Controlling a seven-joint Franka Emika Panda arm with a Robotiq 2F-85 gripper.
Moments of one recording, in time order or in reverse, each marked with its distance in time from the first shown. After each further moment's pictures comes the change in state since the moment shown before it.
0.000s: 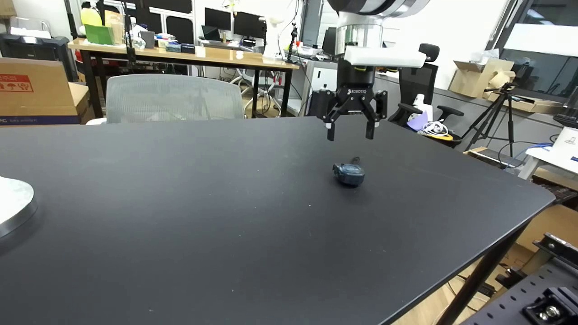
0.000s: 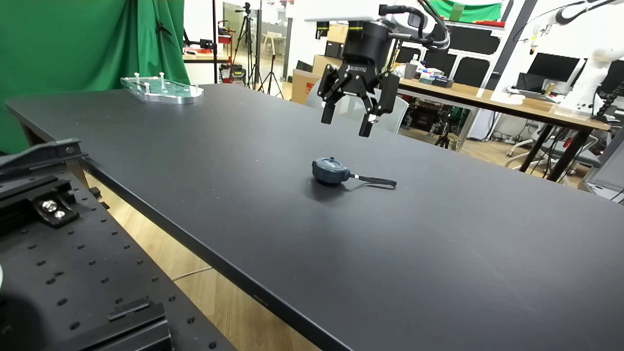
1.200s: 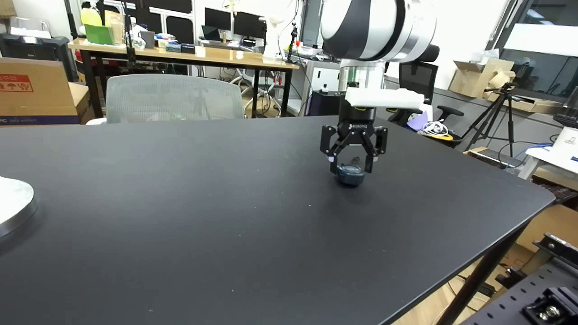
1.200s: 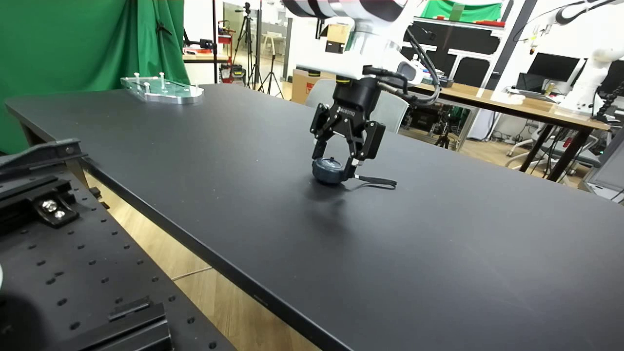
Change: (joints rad) arm -0.006 0.124 -0.020 -0.034 0.078 0.126 -0.035
